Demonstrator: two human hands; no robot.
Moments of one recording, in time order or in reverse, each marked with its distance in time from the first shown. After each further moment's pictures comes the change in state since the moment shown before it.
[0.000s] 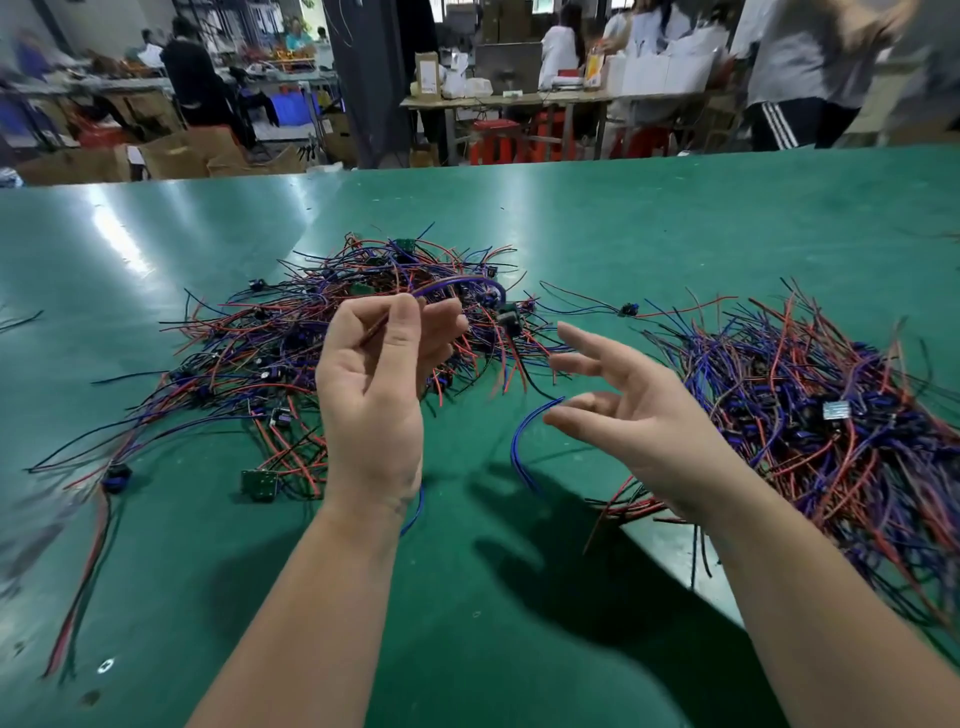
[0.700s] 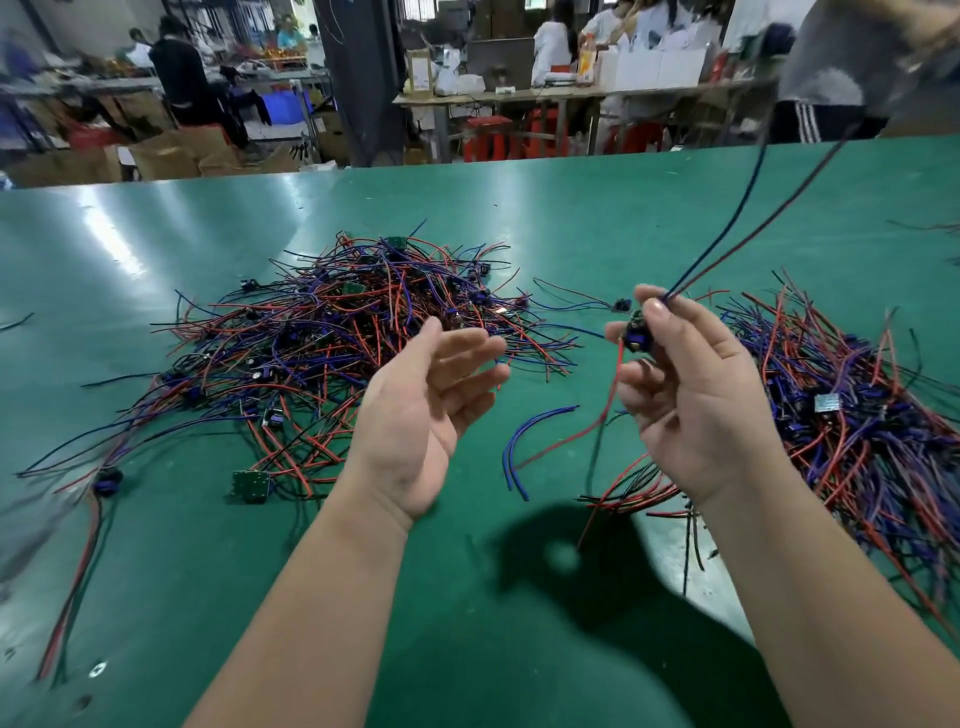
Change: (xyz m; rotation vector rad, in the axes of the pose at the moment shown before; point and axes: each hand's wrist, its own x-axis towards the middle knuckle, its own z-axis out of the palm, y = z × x) left_hand -0.001 -0.007 0.003 -0.061 -0.148 -0.636; right_hand 0.002 -0.023 -0.003 0.591 0.396 0.008
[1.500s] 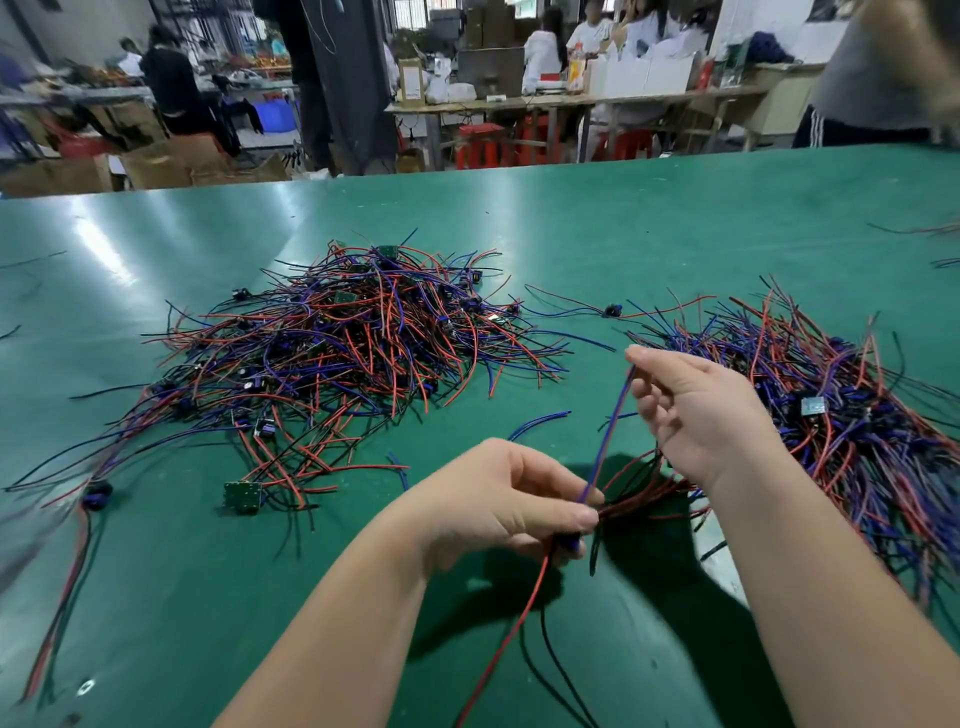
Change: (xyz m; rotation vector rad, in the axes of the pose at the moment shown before) left_hand -0.016 -0.033 0.009 0.527 -0.475 -0.404; right_hand 0.018 -0.001 -0.027 -0.164 0.298 0.222
